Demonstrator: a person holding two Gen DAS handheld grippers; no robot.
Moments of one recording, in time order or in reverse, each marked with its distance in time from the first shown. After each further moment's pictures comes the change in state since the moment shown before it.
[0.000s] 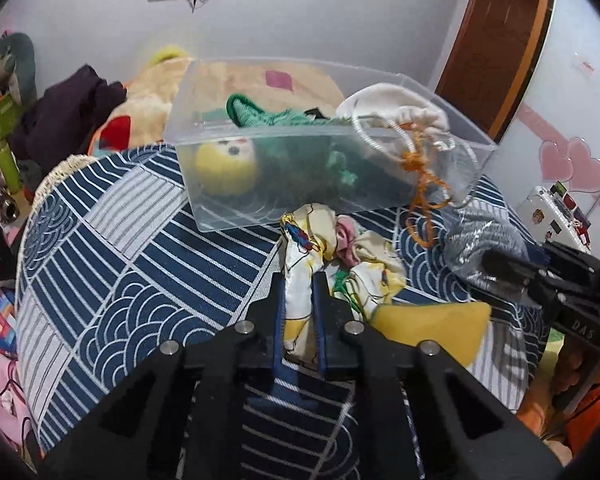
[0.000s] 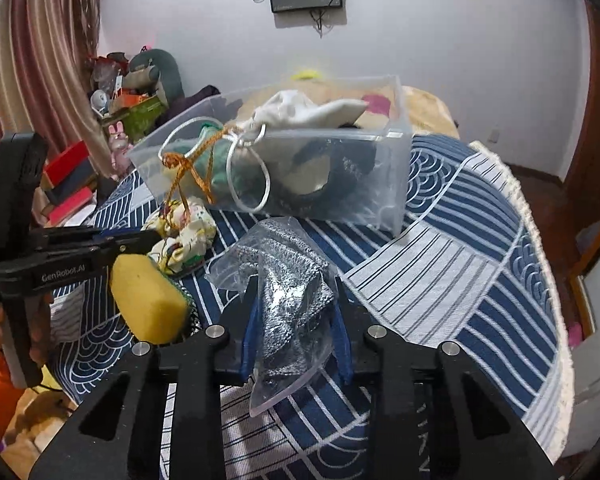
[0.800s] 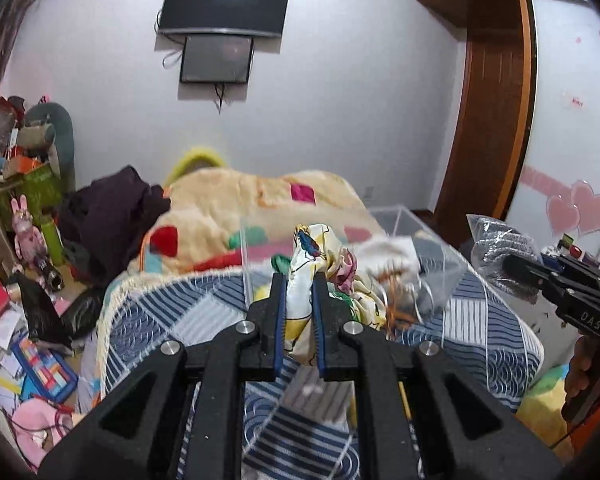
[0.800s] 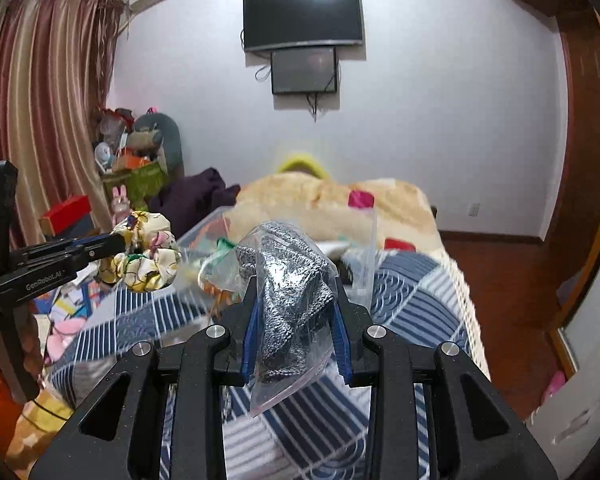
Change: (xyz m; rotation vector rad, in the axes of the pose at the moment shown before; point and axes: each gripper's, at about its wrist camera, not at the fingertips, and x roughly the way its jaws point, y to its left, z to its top) left arm -0.110 0.000 0.043 0.035 -0.353 0.103; right arm -0.065 0.009 0.045 -0.032 -0.288 -0.050
